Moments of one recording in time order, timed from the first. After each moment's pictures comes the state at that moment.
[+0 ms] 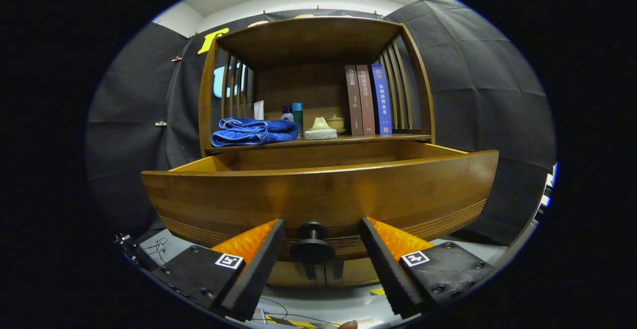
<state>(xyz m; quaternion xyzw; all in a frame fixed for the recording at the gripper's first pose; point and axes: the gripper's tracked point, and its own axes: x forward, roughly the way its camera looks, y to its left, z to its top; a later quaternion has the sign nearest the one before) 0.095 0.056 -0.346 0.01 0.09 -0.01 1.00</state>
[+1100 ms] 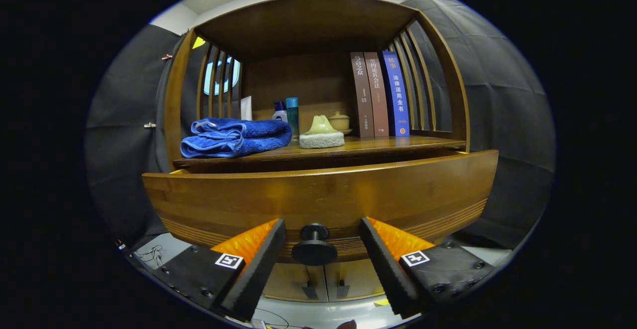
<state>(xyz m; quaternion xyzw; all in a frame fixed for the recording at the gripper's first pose) 0.211 0.060 -0.346 0.01 0.10 -0.01 0.99</state>
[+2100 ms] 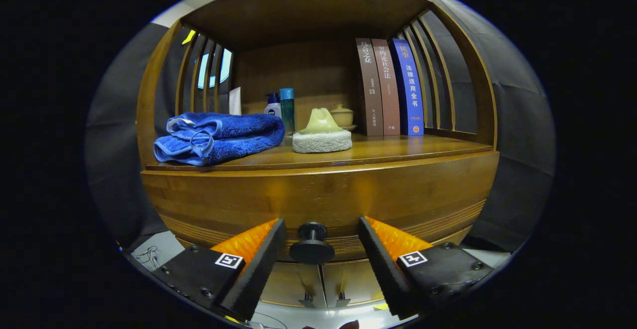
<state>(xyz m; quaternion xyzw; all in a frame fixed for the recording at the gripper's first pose) 0.265 0.065 -0.352 0.00 0.13 0.00 0.99</state>
